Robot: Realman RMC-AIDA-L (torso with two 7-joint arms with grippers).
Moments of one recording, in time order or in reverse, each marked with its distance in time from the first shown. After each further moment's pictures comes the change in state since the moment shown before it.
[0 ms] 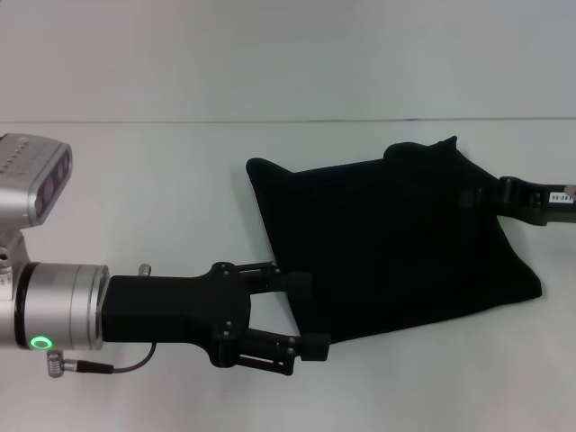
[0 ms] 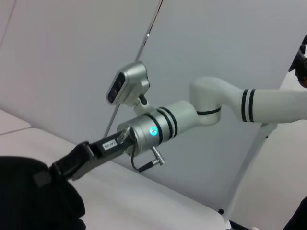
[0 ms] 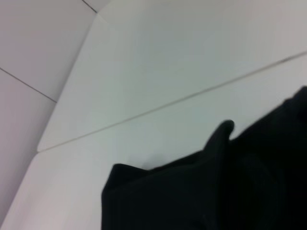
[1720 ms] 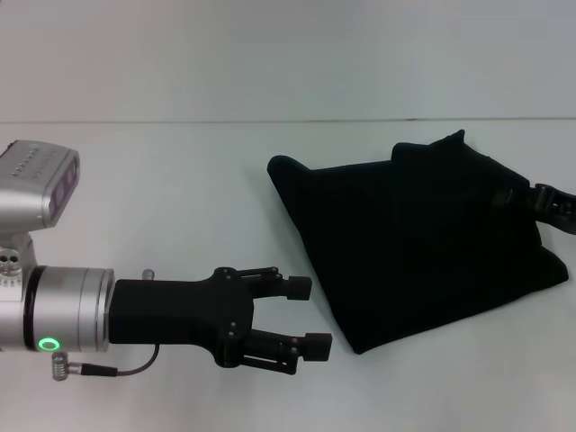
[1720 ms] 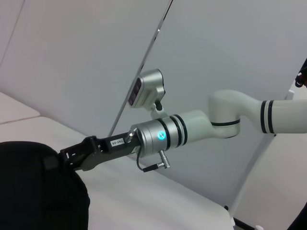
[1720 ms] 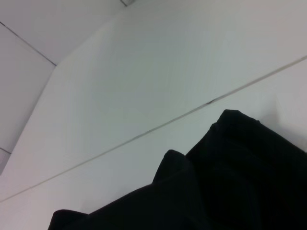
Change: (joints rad) left arm -0.005 0.000 0.003 -0.023 0.019 -0.035 -0.014; right arm -0.083 0.021 0.027 0.021 0.098 0.158 -0.110
